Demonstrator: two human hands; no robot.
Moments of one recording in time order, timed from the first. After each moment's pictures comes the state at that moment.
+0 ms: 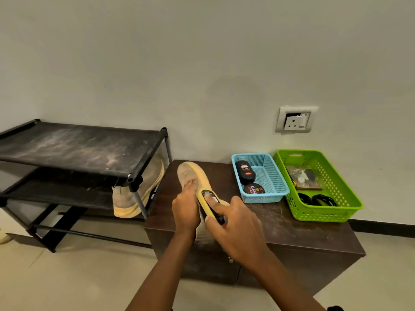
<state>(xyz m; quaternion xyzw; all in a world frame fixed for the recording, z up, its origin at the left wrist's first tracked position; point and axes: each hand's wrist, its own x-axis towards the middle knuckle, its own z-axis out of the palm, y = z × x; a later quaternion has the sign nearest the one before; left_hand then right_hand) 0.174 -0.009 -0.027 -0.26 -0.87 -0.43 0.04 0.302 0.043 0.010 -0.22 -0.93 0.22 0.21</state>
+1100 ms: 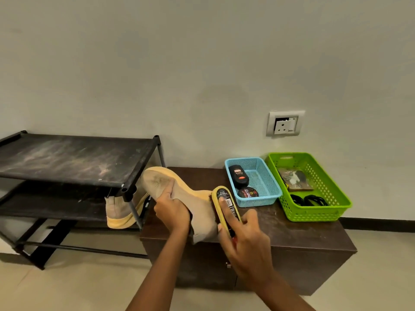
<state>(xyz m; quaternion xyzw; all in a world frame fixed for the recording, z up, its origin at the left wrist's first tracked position) 0.167 -0.006 -0.008 0.00 -0.75 -0.66 0.05 0.328 0.037 -0.006 -0.24 -0.89 0.21 0.32</state>
